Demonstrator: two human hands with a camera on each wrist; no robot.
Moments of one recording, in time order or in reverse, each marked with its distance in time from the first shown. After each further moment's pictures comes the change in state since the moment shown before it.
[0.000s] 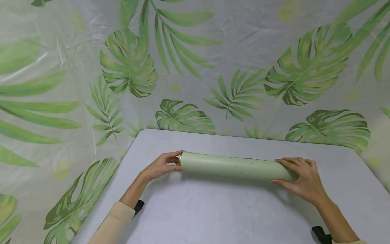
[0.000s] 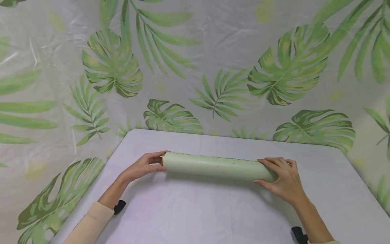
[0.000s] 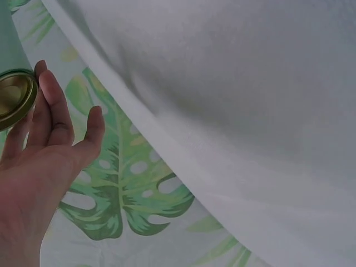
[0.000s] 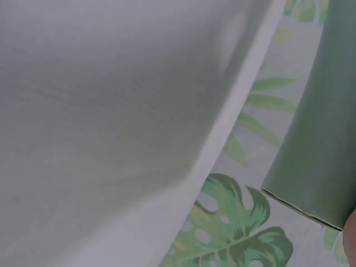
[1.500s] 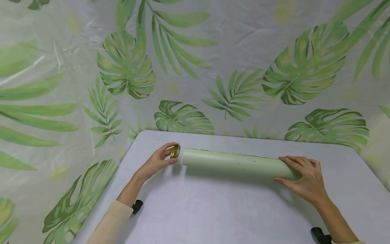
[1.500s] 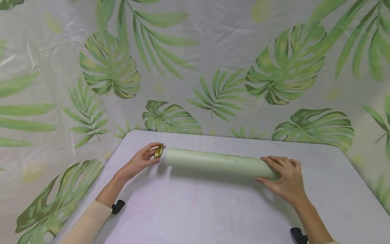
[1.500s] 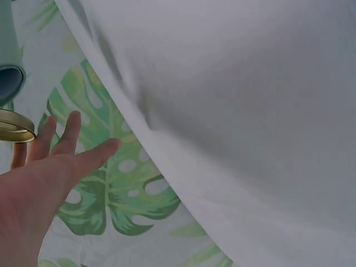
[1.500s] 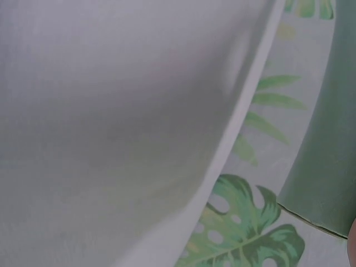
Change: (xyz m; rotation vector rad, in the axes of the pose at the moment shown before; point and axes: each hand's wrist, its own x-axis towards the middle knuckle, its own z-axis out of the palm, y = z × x) left_hand 0.004 -0.002 -0.013 -0.196 0.110 0.008; right_hand -0.005 0.006 0.001 -0.021 0.112 0.019
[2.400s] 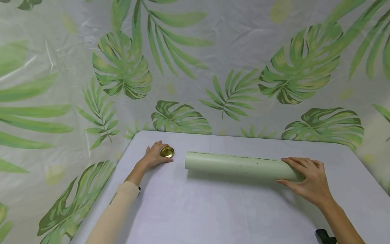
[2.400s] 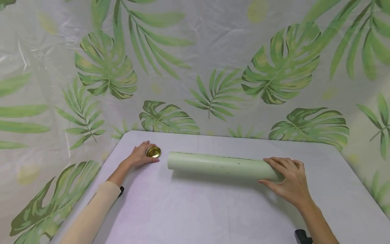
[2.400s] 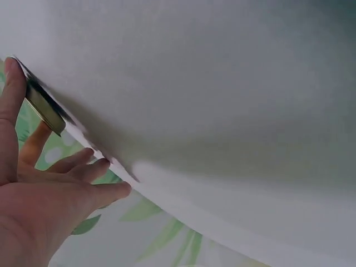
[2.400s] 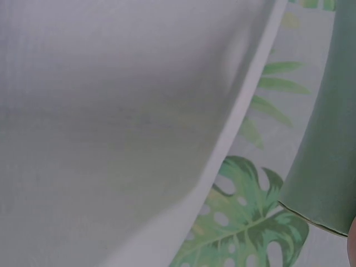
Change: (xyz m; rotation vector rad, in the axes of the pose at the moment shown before) left_hand 0.048 -0.039 -0.033 0.786 0.105 -0.200; right_hand -0.008 0.009 -0.015 -0.024 -0.008 -0.010
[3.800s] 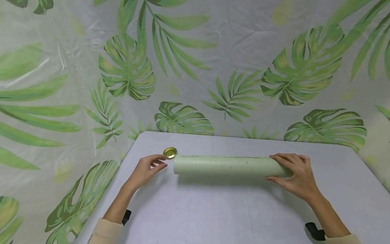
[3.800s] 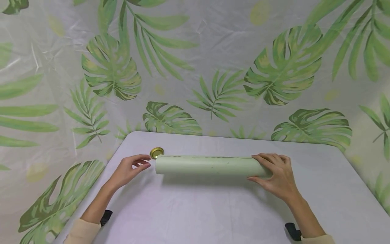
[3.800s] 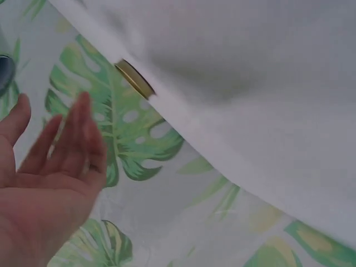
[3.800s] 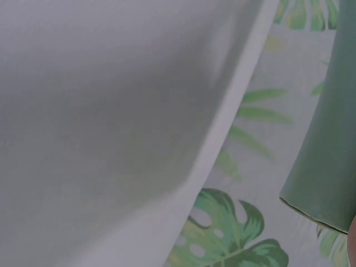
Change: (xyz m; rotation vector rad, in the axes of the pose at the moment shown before) left_hand -0.106 0.036 -0.013 -0.204 0.247 0.195; right_hand 0.022 -0.026 0.020 0.070 -0.035 -0.032
